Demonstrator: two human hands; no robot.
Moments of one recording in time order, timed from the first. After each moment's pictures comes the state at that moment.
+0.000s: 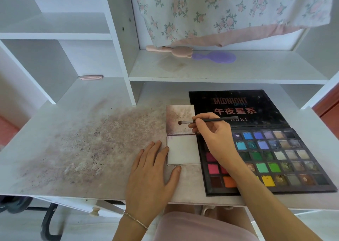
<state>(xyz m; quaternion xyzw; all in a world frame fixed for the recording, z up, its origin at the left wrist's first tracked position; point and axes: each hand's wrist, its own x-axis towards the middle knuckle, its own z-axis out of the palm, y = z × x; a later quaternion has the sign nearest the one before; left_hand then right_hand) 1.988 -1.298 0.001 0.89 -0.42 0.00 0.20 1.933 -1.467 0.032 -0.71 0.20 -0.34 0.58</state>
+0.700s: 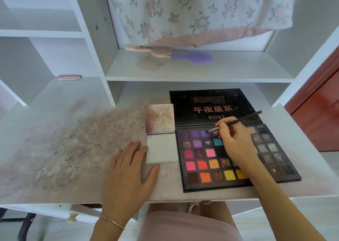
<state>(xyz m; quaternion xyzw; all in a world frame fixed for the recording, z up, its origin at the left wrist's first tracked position) 1.988 -1.299 0.001 0.89 -0.42 0.00 0.20 1.861 -1.514 0.024 -0.78 0.33 -0.32 0.43</state>
